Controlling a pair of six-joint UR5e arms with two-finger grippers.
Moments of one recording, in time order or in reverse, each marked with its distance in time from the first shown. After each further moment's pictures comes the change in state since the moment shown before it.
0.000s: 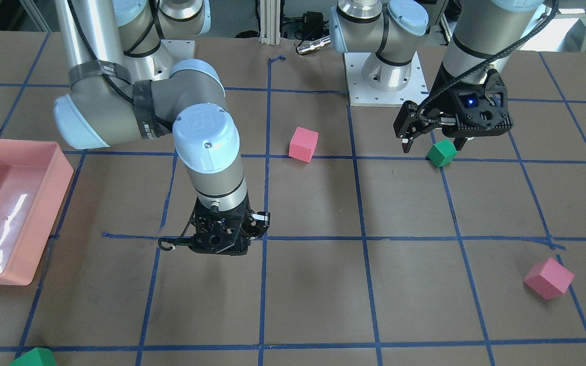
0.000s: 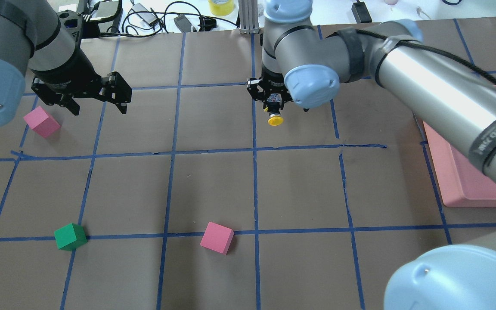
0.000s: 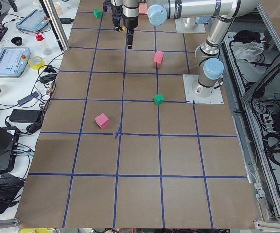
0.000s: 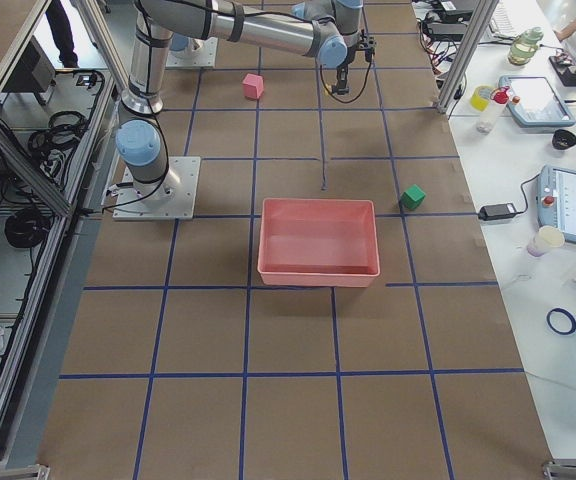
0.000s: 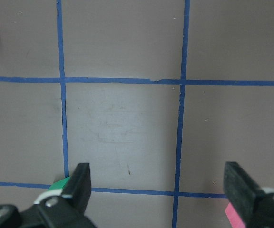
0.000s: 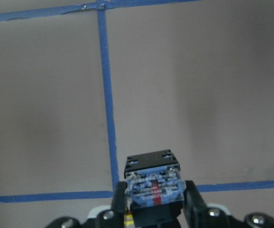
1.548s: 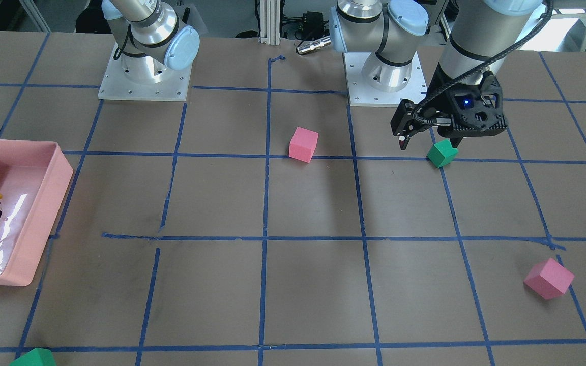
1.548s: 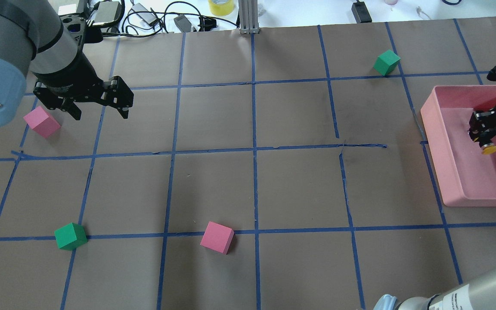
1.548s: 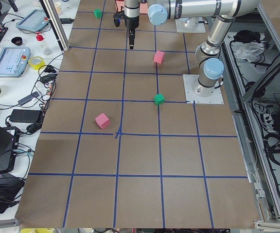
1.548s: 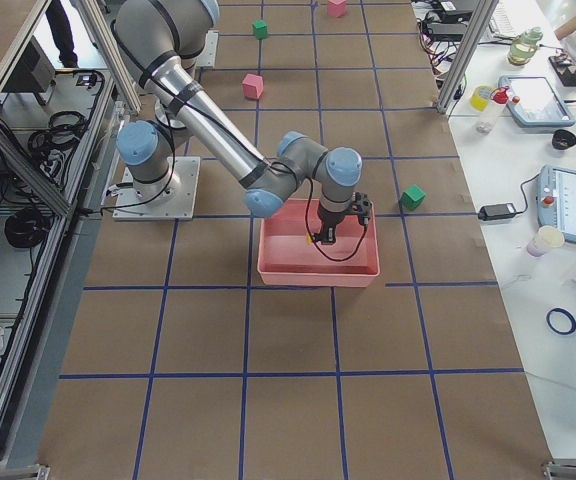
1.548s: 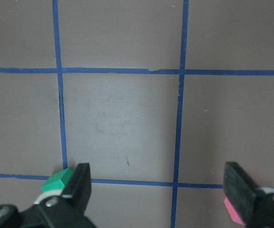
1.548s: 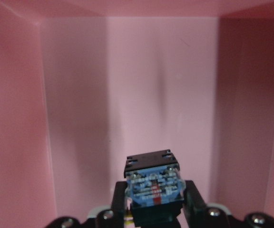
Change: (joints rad) left arm -0.004 0.002 -0.001 -0.033 0.000 -0.003; right arm -0.905 -0.149 0.256 0.012 -0.051 -0.949
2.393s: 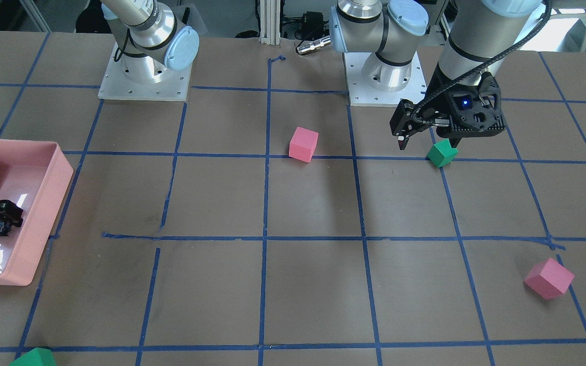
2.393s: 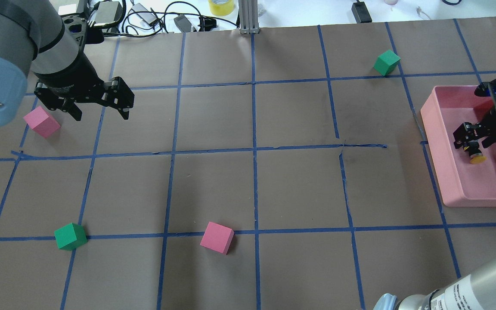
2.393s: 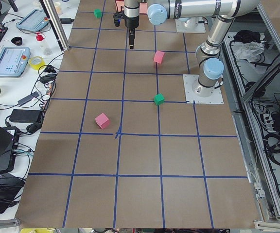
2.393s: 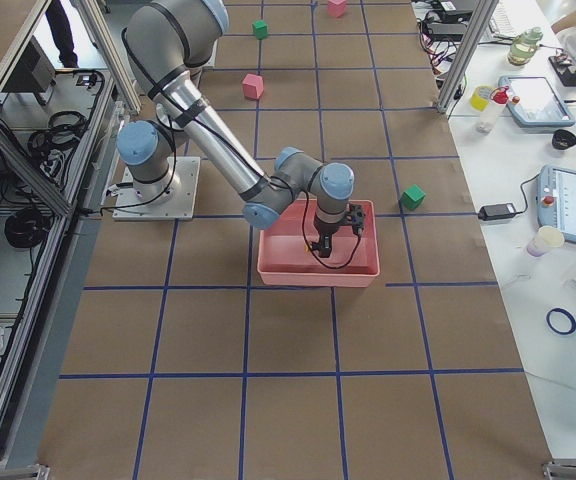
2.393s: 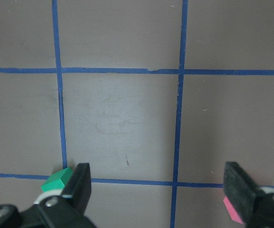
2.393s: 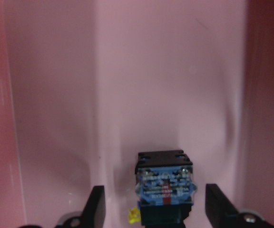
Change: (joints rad) left arm -0.002 -0.004 0.002 -0.008 0.002 0.000; right arm -0.024 0.087 0.117 -0.220 0.005 -0.016
